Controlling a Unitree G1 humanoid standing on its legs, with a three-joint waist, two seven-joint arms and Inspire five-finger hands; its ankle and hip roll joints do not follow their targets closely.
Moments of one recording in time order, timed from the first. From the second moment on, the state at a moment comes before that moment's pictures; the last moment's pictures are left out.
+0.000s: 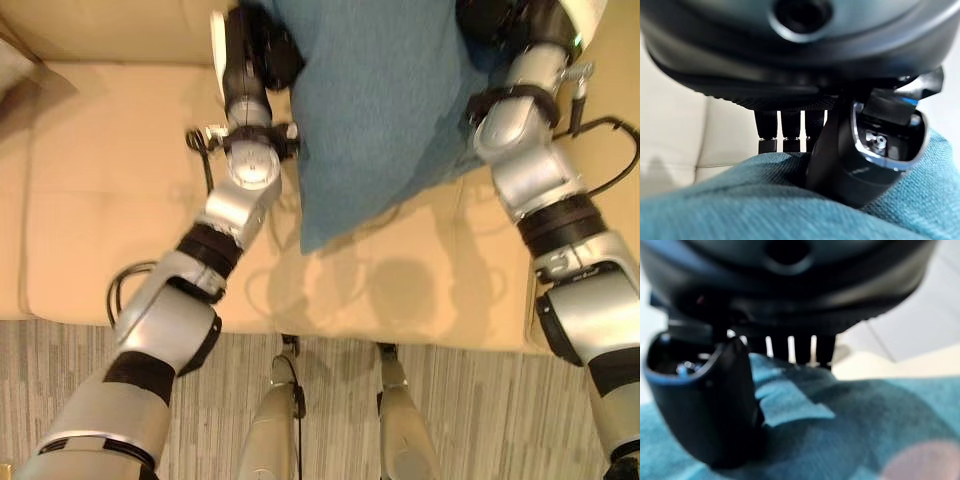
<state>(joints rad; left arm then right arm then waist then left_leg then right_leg) -1.38 0.42 -0.58 0.83 -0.44 -0.18 0.61 -1.40 -0.61 0.50 0.72 -0.01 0.20 -0.70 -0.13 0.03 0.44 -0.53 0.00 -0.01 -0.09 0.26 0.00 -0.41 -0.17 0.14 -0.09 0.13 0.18</state>
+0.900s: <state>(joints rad) -1.84 0.70 -0.90 0.97 -0.21 -0.19 0.65 -1.67 -0.70 0.62 0.93 0.22 -0.04 -0.74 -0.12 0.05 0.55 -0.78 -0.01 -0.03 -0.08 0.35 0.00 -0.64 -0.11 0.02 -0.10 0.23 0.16</state>
